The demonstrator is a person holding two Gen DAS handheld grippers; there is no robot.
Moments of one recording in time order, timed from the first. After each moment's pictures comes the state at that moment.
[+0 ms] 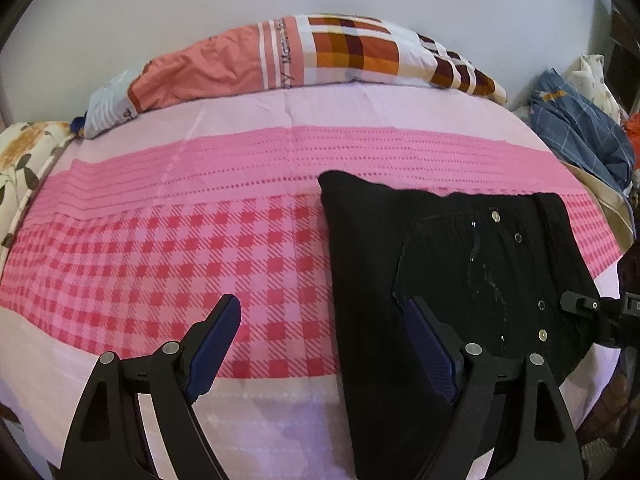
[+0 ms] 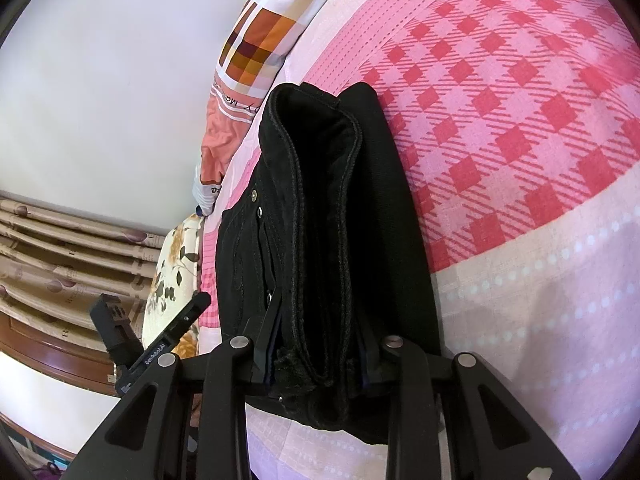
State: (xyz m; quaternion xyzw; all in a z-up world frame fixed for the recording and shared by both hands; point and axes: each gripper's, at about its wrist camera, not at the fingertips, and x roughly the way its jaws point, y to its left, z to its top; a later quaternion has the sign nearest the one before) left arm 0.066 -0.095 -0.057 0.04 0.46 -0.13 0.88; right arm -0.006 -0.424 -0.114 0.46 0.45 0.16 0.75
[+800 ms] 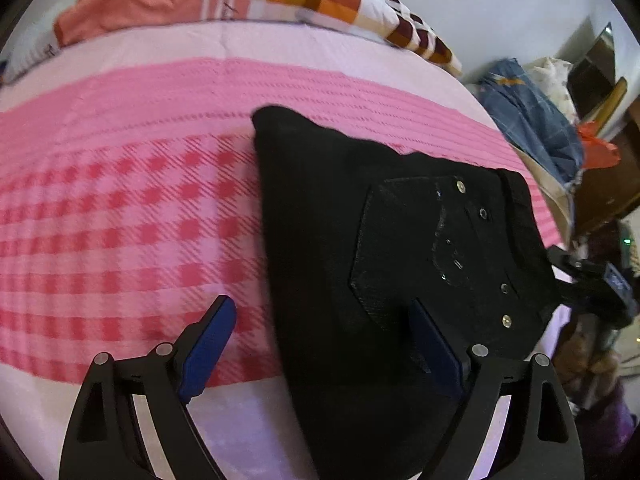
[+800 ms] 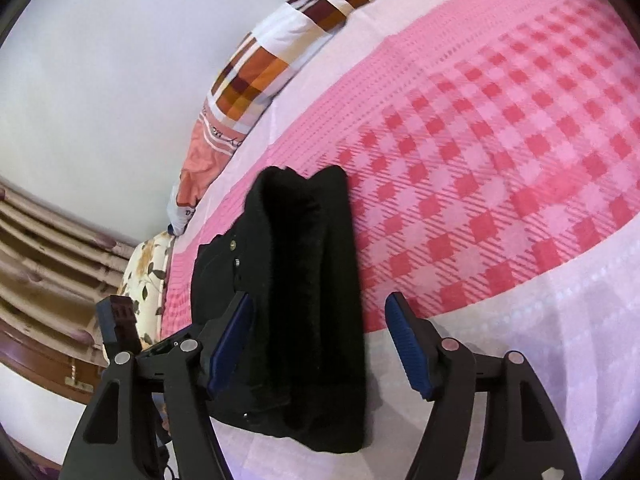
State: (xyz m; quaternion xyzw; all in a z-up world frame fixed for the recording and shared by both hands) left arm 0.100 -0.092 -0.097 -0.04 0.54 -0.26 0.80; right arm -0.014 -0.452 -0.095 0.41 0.43 0.10 0.80
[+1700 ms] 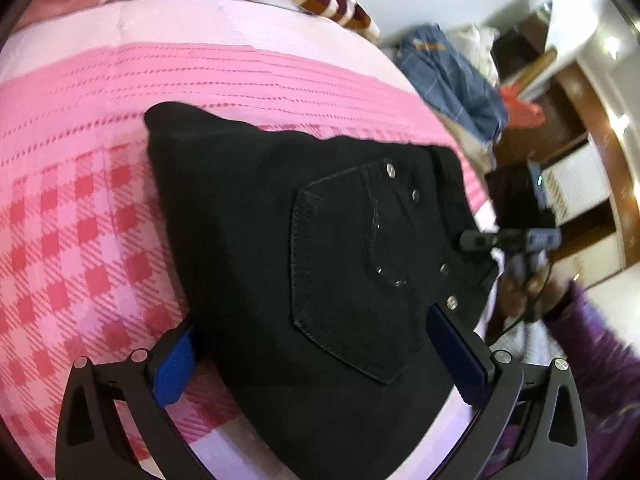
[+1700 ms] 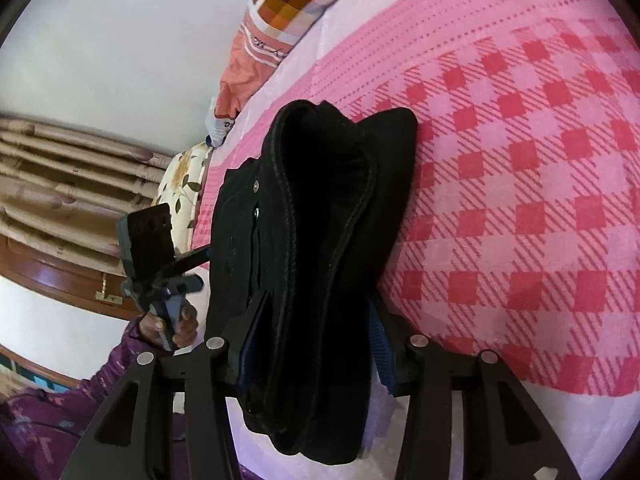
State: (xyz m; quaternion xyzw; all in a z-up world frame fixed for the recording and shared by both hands) left arm 0.130 -0.132 -0.101 -0.04 0.56 -0.42 0.71; right arm 0.030 -0.440 -0.116 0.36 0.52 0.27 0.73
